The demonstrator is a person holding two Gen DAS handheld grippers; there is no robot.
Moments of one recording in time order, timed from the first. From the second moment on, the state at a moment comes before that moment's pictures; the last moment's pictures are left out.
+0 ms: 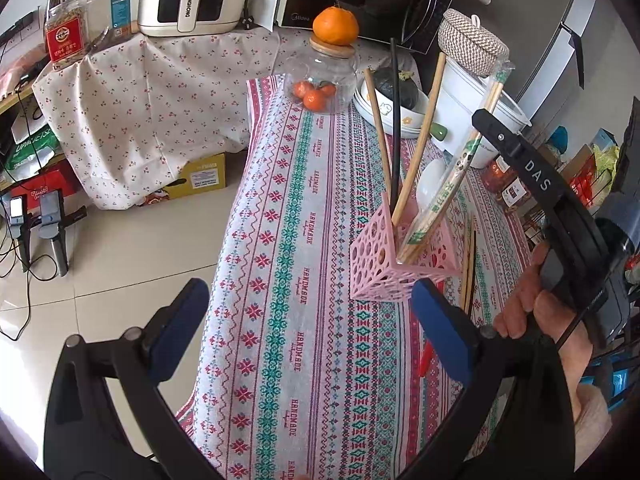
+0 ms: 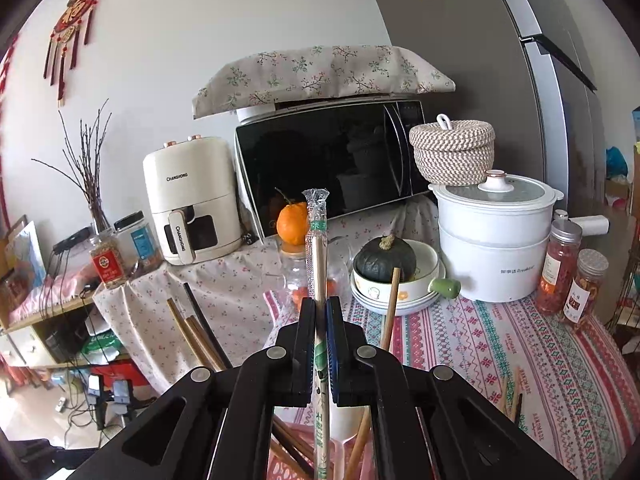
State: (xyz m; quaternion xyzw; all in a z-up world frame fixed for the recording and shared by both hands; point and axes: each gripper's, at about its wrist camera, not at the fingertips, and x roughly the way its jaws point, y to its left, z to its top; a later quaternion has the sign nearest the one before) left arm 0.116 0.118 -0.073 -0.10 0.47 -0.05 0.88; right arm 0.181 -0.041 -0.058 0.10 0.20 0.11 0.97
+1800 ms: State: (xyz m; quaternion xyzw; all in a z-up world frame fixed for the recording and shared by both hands) left arm 0.095 -0.098 -0.091 0.10 0.47 -0.13 0.87; right arm 0.131 -0.300 -0.118 0.10 0.46 -0.05 0.88
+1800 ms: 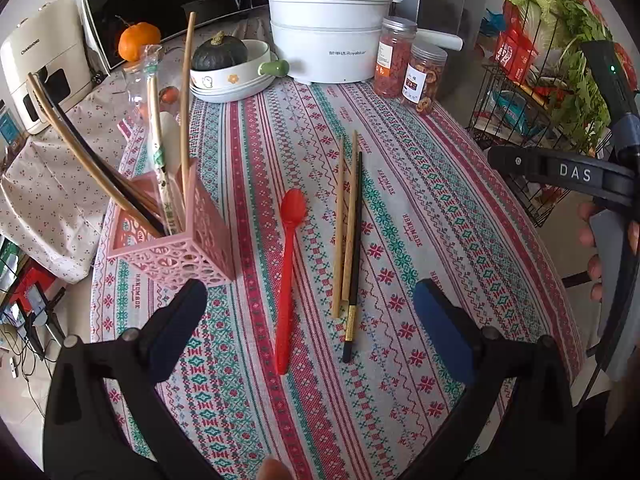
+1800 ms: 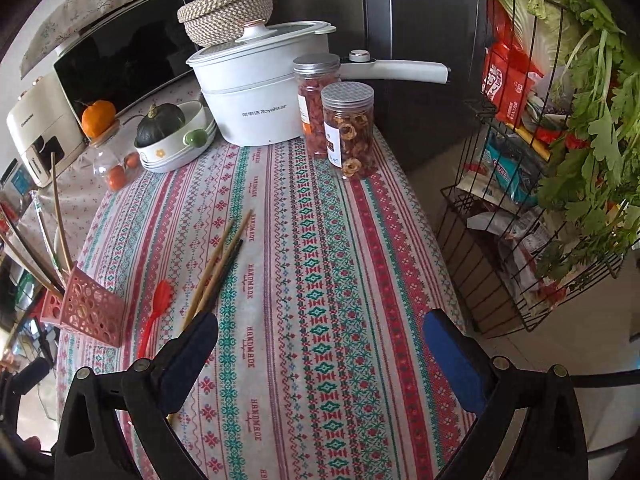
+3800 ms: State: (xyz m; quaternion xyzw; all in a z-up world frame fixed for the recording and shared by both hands) left arm 0.187 -0.129 -0.107 0.04 0.51 -0.20 0.84; right arm 0.150 -0.311 -0.159 0.09 0.53 -0.01 0.84
